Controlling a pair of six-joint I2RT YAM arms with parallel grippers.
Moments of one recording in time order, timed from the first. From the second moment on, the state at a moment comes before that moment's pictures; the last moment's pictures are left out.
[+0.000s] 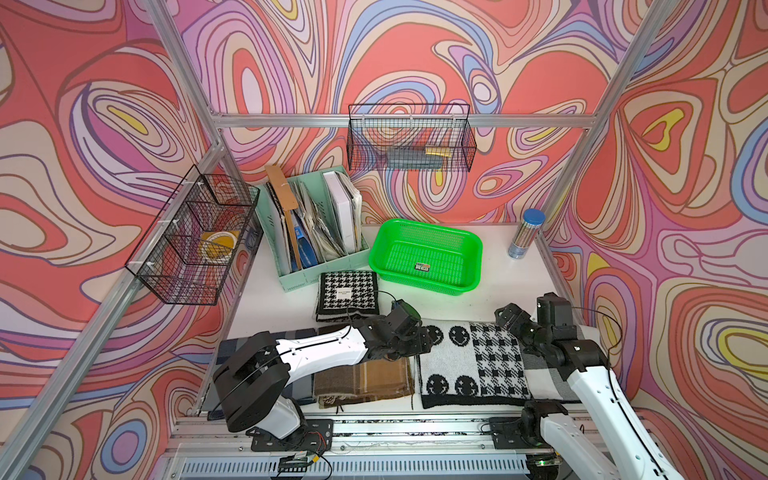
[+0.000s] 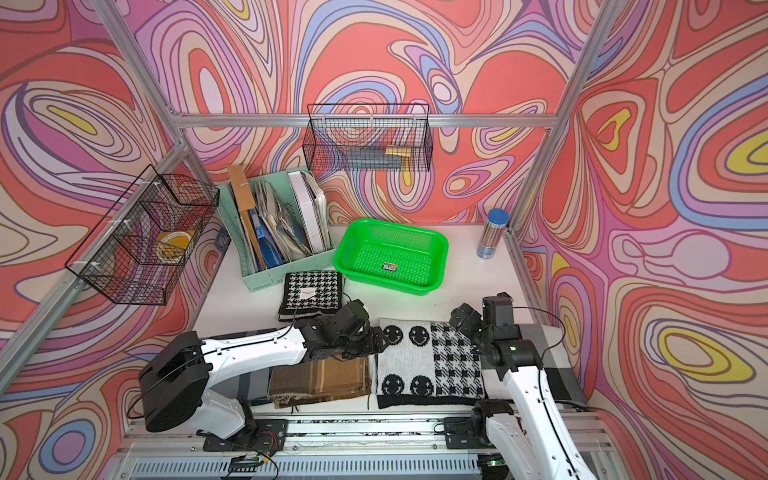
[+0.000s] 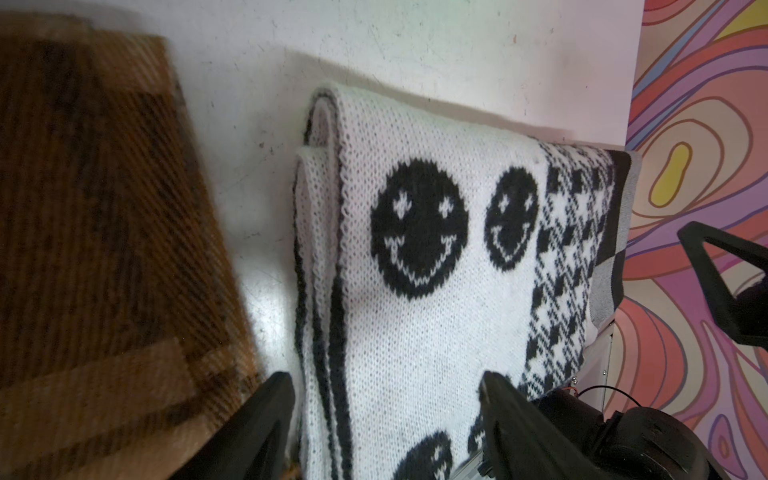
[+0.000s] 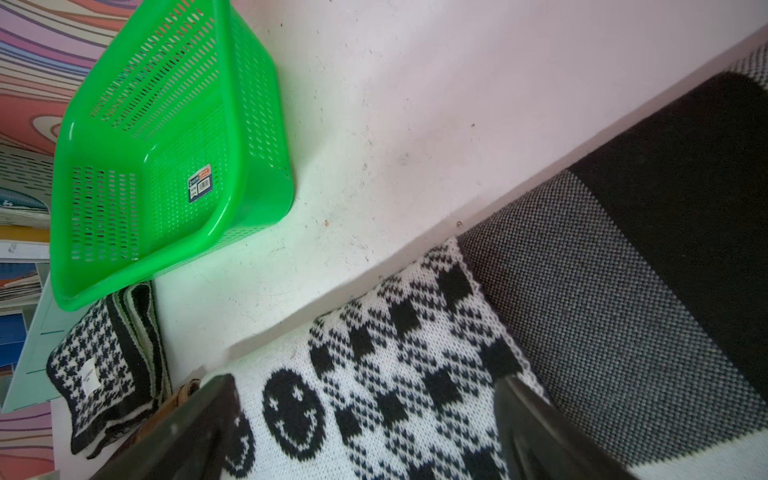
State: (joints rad) left arm -0.96 1.54 0.89 -0.25 0.12 -1.06; right arm 0.03 0.76 0.62 -0.70 -0.06 0.70
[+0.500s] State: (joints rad) left arm -0.96 1.67 0.93 -0.26 0.12 -1.03; right arm 0.03 0.76 0.57 -0.66 -0.08 0.70
